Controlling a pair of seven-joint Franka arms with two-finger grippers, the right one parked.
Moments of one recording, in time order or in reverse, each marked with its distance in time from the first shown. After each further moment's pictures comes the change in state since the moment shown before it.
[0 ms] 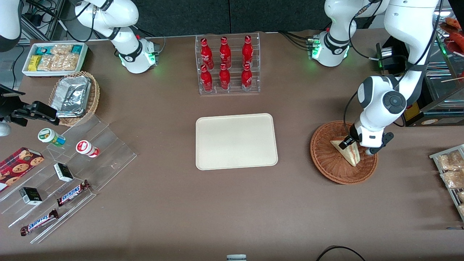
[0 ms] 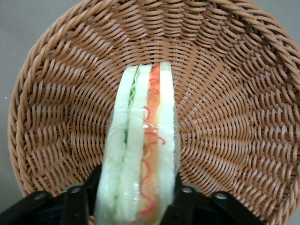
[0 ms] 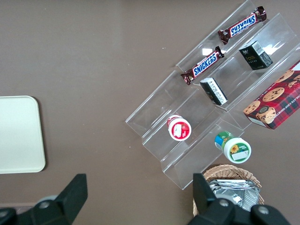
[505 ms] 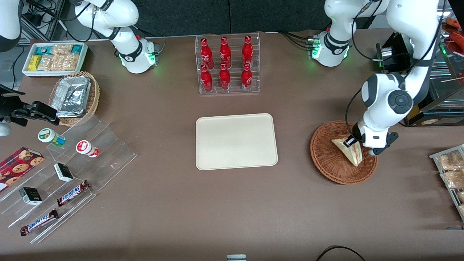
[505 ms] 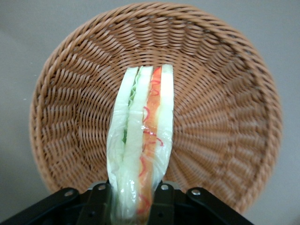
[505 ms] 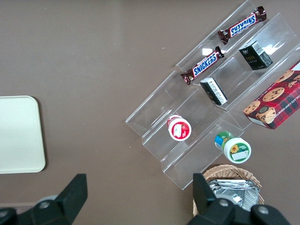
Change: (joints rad) arm -0.010 -0.062 -0.021 0.117 0.001 -0.232 0.013
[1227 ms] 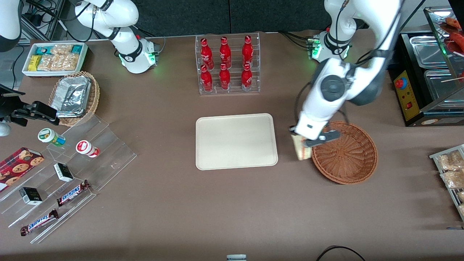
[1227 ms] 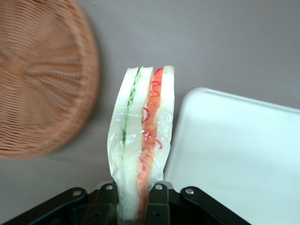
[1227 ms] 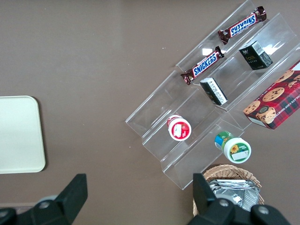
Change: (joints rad) arm -0.371 0.076 -0.064 0.252 -0.009 -0.195 -0.065
